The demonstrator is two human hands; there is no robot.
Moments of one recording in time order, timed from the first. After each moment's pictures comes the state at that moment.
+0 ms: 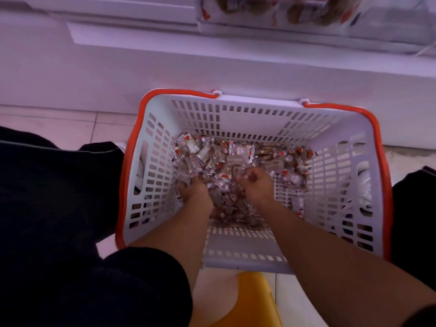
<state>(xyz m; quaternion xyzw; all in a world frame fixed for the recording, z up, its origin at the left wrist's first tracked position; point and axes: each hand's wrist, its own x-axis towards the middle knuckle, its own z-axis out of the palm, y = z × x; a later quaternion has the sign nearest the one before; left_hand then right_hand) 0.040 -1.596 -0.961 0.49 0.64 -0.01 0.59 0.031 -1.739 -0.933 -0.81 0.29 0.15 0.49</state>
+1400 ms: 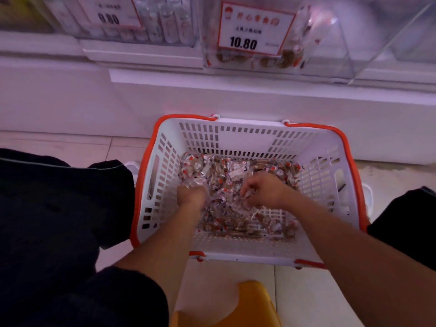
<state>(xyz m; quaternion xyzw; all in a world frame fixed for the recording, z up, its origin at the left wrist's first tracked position) 0.027 -1.571 -0.875 0.62 0.49 -0.19 0.58 0.044 -1.774 -0.795 -0.87 -0.06 0.36 0.33</state>
